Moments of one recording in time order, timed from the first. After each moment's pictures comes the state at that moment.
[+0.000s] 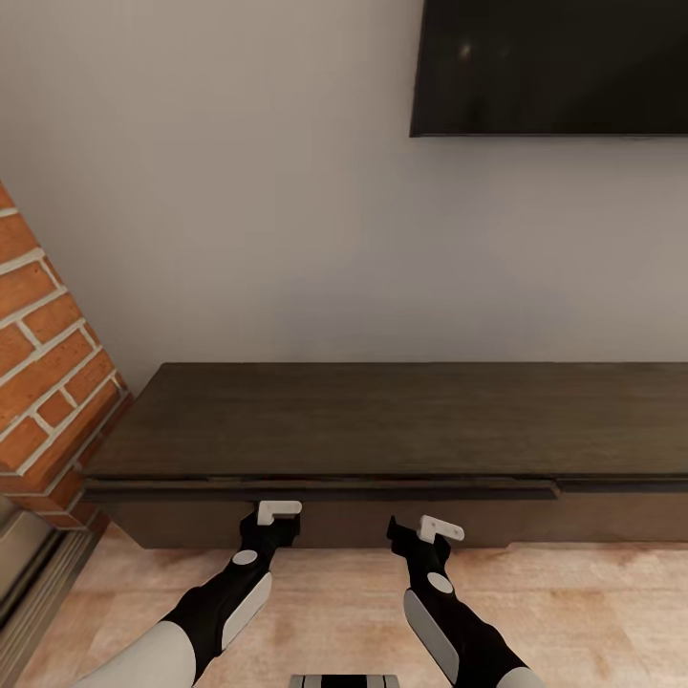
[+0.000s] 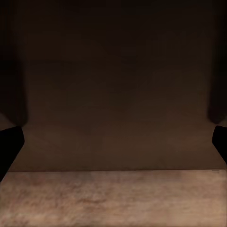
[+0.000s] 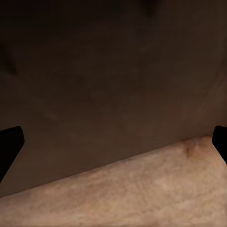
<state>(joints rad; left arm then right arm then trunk) -0.61 -0.02 -0.58 -0.55 0.48 -0.03 0.31 -0.48 0.08 0.45 -0.71 -0.55 -0.13 -0.45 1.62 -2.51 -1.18</state>
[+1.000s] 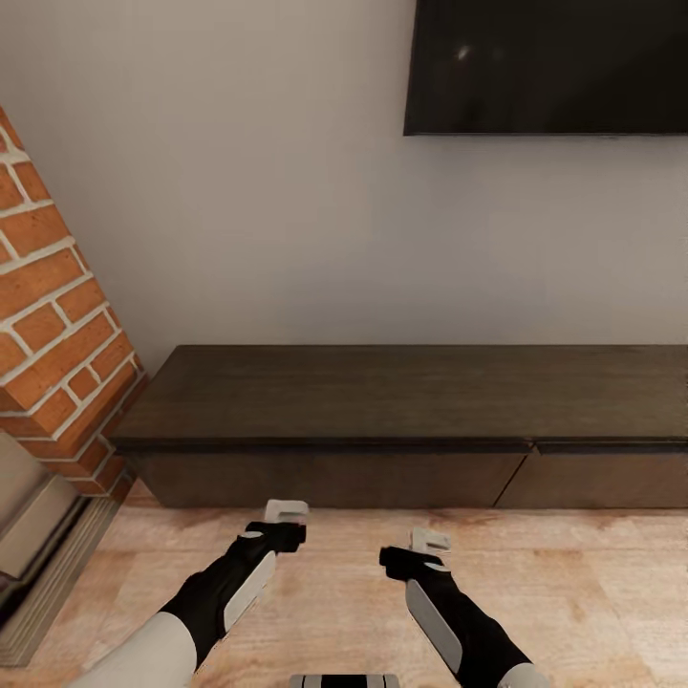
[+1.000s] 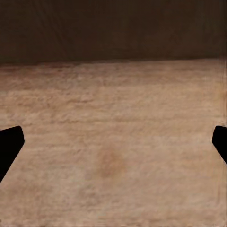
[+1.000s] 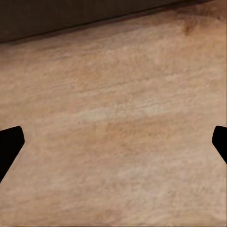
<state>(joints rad) -0.61 -0.02 -0.53 -0.68 0.51 0.34 0.31 -0.48 0.07 0.43 -0.76 -0.61 0.29 -0.44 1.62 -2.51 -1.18</state>
